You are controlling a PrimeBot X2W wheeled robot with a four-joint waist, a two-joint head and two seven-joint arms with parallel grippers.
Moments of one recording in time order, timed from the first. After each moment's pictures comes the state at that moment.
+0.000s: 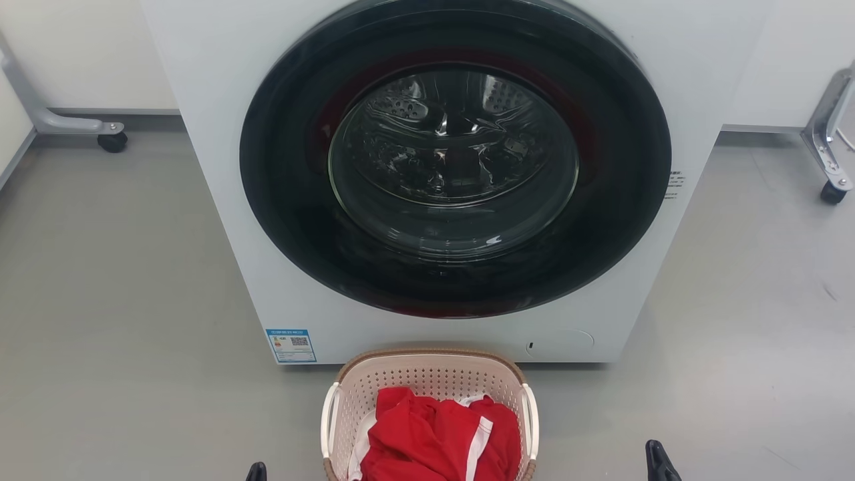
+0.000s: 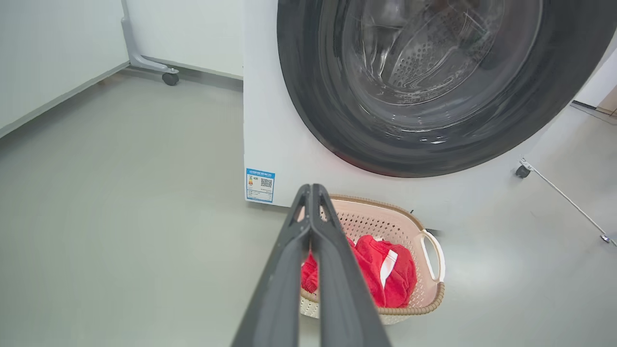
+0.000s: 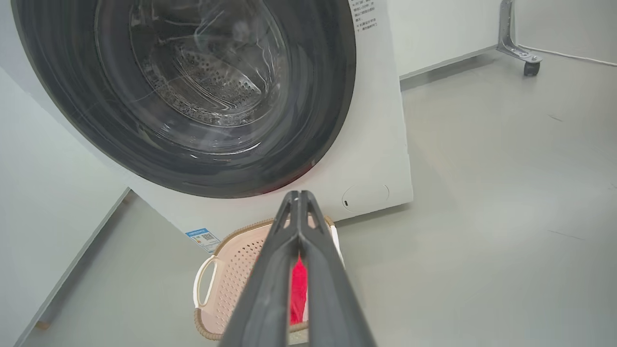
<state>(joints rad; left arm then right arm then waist) 0.10 0.09 -0.21 0.22 -0.41 0.10 -0.21 0.07 -0.08 0.27 0.17 0.51 -0.10 -0.21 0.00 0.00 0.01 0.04</state>
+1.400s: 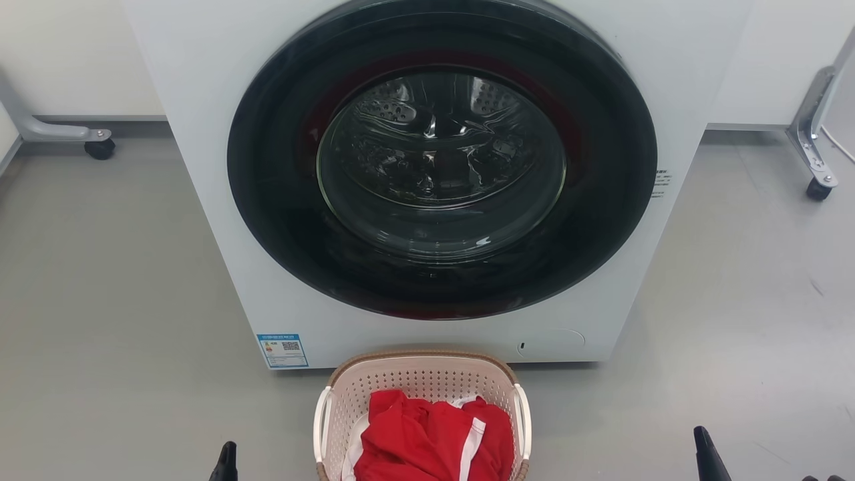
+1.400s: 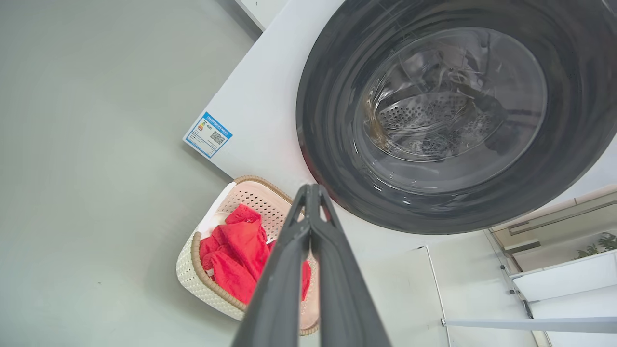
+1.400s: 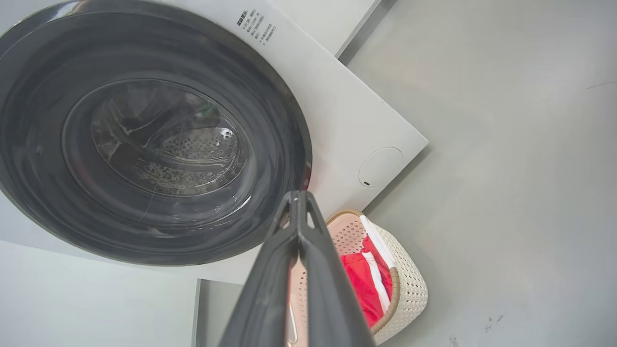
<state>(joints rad) 0.02 0.07 -0.07 0.26 -0.97 0.00 -0.05 0.01 -0.06 0.08 0.23 1.02 0.00 -0.05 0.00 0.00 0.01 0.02</state>
